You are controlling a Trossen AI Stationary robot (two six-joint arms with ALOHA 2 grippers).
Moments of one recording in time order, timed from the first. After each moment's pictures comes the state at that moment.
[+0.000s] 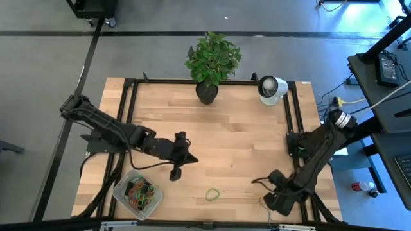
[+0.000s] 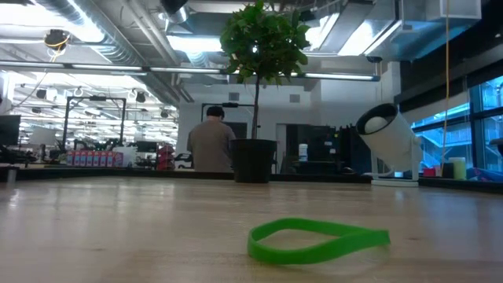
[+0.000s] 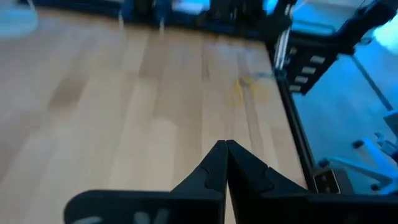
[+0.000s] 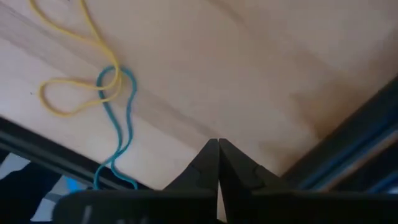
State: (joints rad) left arm -0.40 1.35 1.07 -0.26 -0.23 -0.39; right arm 0.96 1.58 1.04 -0.96 -0.12 1.94
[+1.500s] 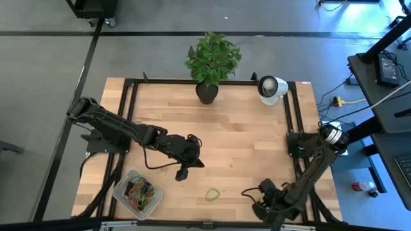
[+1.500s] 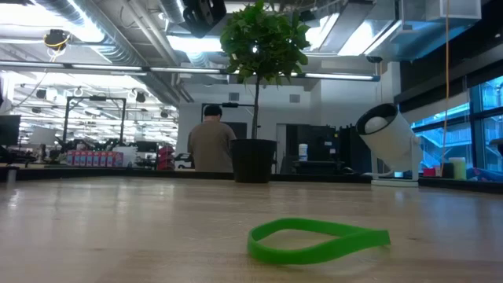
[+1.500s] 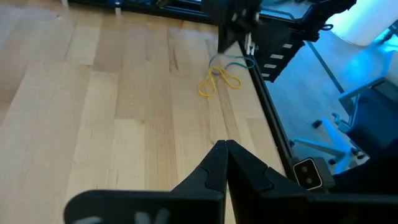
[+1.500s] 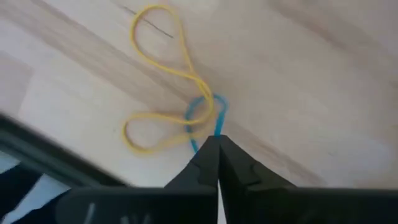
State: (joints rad) left arm -0.30 1.47 1.07 -0.13 0.03 -0.33; right arm 0.97 1.84 1.26 -0.95 0.07 1.98
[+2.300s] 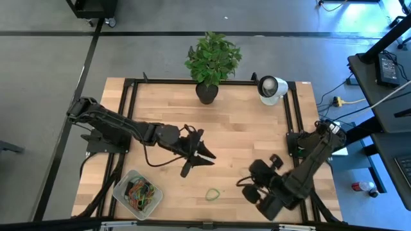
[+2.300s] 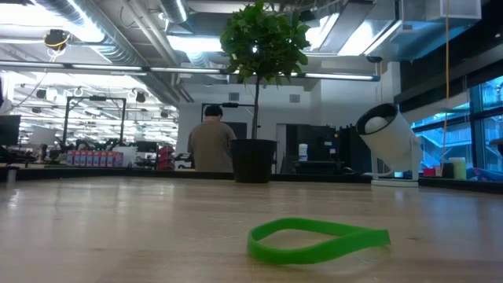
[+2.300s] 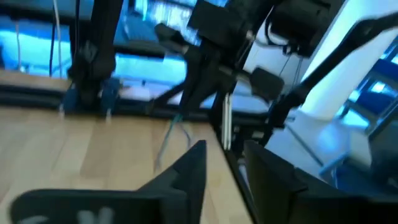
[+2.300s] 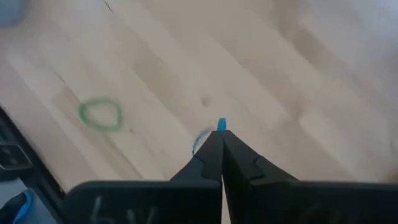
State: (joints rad) left arm -0.26 1.47 1.06 0.24 0.05 -0.30; right arm 0.83 1.80 1.74 -1.53 0.59 1.59
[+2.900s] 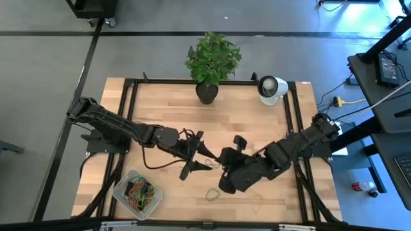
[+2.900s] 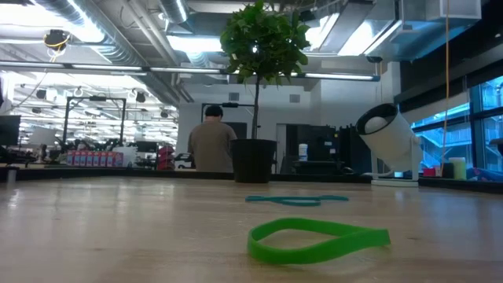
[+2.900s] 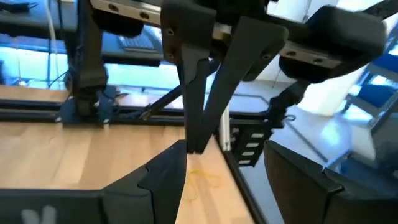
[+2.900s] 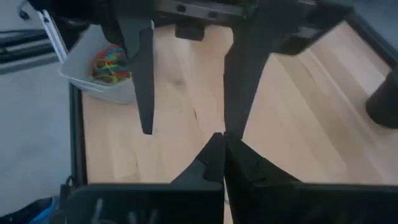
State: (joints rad) left arm -0.29 1.47 1.06 0.27 0.03 -0.25; right arm 0.55 1.80 1.91 -1.02 0.60 0.67
